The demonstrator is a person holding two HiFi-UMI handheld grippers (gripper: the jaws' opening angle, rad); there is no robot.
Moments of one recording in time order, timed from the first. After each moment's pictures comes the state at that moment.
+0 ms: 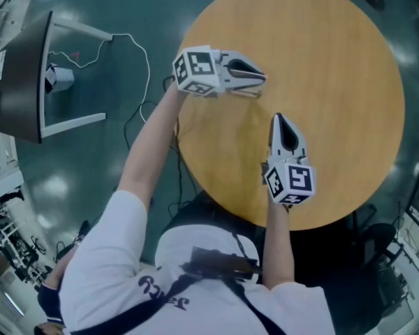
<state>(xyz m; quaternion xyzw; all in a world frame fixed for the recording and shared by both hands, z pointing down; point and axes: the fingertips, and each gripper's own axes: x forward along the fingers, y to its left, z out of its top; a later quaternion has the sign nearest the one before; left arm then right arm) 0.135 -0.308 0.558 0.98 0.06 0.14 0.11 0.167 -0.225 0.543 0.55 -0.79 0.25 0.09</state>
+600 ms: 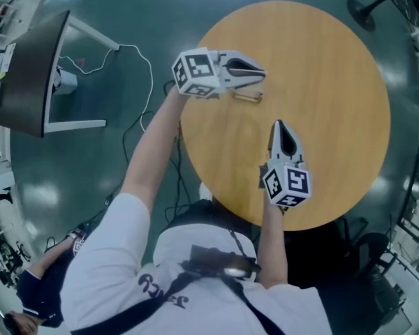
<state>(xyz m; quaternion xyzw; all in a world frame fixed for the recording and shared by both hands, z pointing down) 0.117 -0.315 0.489 0.99 -0.01 0.11 0.05 0.166 -0.209 0.511 0.58 -0.78 0.23 0.07</state>
